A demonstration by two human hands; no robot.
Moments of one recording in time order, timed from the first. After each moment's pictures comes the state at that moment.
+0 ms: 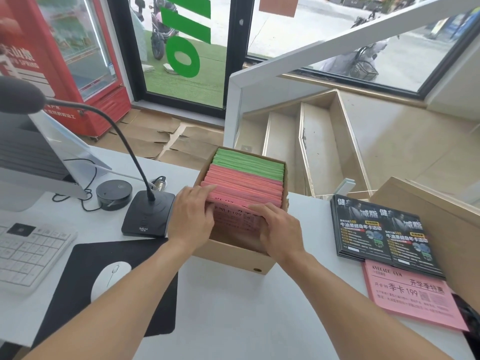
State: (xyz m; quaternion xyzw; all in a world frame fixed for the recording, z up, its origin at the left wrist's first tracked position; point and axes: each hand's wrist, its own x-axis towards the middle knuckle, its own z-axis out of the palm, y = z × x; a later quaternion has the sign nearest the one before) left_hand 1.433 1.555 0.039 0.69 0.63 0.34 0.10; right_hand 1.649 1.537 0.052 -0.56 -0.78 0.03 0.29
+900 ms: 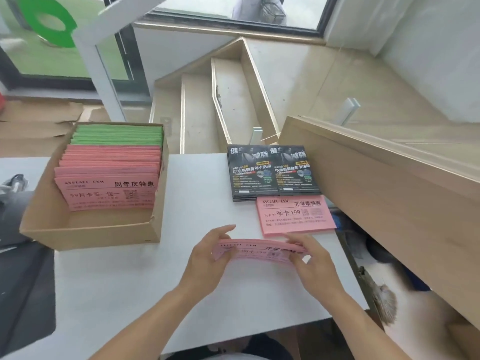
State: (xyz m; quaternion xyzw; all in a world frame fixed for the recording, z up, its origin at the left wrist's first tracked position) left_hand 1.680 1.408 -0.009 0.67 0.46 0.32 0.49; right_hand 1.919 1.316 0.026 -0.73 -0.51 0.28 0.36
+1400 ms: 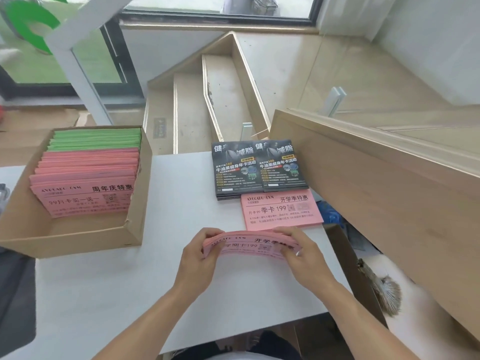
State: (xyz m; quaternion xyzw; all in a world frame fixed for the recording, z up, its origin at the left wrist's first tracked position) left_hand 1.717 1.397 0.000 0.60 0.50 0.34 0.52; right_hand 1.953 1.319 0.015 -0.70 -0.50 0.36 0.36
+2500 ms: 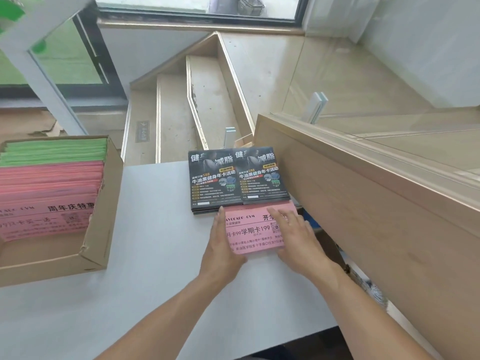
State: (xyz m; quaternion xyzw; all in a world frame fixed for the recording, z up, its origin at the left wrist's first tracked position) left_hand 1.827 1.433 -0.029 0.68 0.54 0.19 0.46; right_hand 2.025 1.379 0.005 -0.78 -0.60 0.18 0.03
